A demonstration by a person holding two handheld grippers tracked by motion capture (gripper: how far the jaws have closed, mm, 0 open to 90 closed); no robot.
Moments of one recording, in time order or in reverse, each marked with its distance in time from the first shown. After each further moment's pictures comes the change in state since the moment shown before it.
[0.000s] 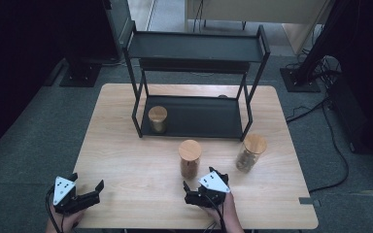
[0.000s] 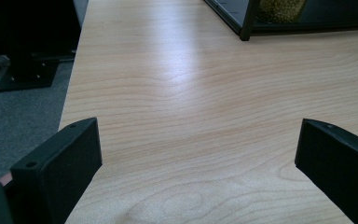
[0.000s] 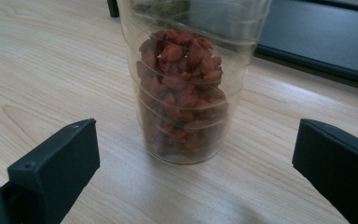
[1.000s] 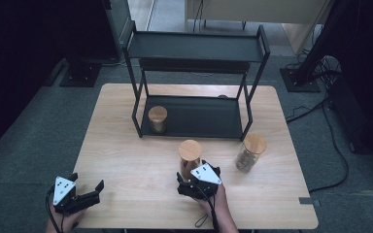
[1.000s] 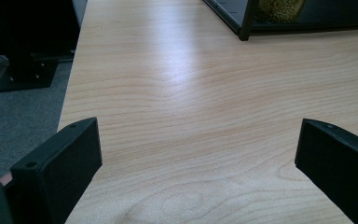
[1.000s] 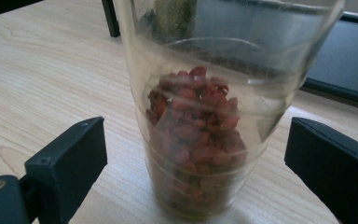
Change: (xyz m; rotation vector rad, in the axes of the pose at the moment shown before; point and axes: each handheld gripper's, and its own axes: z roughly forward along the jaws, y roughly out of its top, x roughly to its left) left arm 0.000 0.000 0.000 0.001 -0.003 0.002; right arm 0.009 0.020 0.020 -0.020 -0.010 0.020
